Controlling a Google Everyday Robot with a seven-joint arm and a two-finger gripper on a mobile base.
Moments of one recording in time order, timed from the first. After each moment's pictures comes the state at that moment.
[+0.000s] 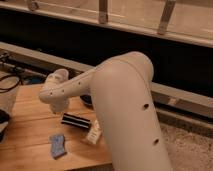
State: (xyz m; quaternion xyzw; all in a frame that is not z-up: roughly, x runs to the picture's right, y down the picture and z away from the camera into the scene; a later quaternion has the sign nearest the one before) arm -0.242 0.129 0.807 -0.25 0.08 0.49 0.83
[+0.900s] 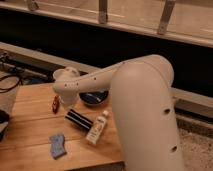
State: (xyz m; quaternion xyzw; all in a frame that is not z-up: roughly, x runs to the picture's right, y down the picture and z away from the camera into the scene) arm -0.209 0.110 0.804 -0.28 0.04 0.50 0.82
